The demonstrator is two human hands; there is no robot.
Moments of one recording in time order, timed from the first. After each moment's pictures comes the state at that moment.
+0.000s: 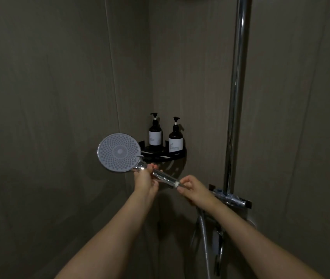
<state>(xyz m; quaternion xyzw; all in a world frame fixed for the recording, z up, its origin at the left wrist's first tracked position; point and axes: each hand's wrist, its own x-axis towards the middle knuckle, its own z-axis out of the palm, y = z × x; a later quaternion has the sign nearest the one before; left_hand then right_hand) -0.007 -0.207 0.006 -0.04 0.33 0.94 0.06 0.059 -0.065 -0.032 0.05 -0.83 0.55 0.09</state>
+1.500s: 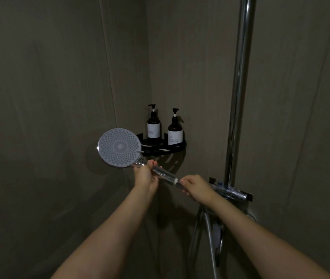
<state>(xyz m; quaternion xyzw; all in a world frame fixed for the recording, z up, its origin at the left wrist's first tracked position) -0.026 -0.201 -0.009 -0.04 0.34 0.94 0.07 0.042 -0.059 -0.041 0.04 -0.88 0.45 0.10</state>
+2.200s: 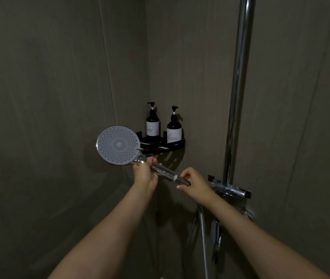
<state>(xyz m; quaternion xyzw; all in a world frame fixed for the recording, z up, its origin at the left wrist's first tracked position) -0.022 -0.200 -0.006 -0.03 0.32 0.95 0.06 0.044 -0.060 -0.052 0.03 -0.86 0.49 0.14</state>
